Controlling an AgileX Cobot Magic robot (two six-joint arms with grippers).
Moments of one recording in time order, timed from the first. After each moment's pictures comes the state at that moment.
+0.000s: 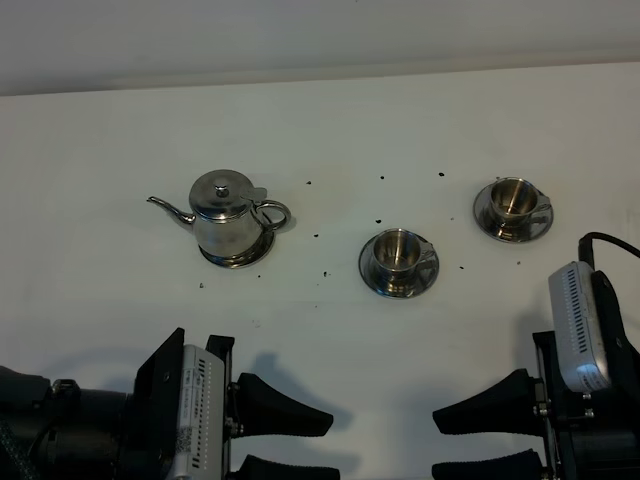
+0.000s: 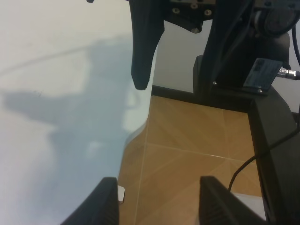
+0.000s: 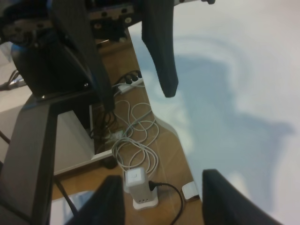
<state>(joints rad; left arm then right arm) -0.57 1.24 -0.33 -1.69 0.73 2.10 0.36 1.13 -0.26 1.60 0.96 -2.05</state>
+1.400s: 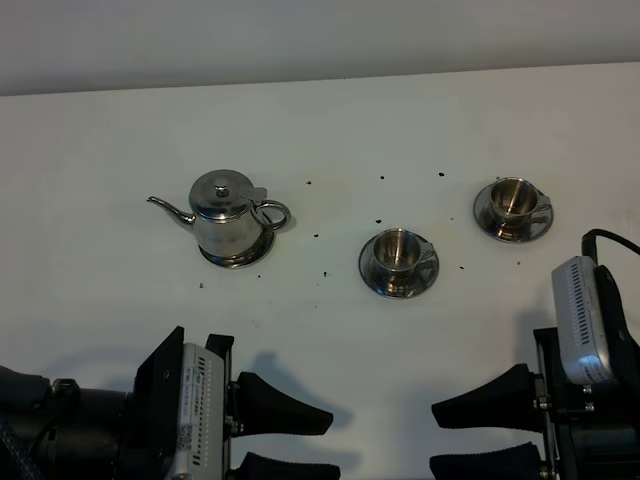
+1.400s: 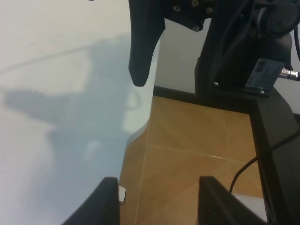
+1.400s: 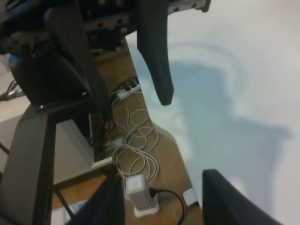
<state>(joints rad) -0.57 1.24 -0.33 -1.70 0.73 2.10 0.36 1.13 -0.26 1.63 0.96 -2.04</state>
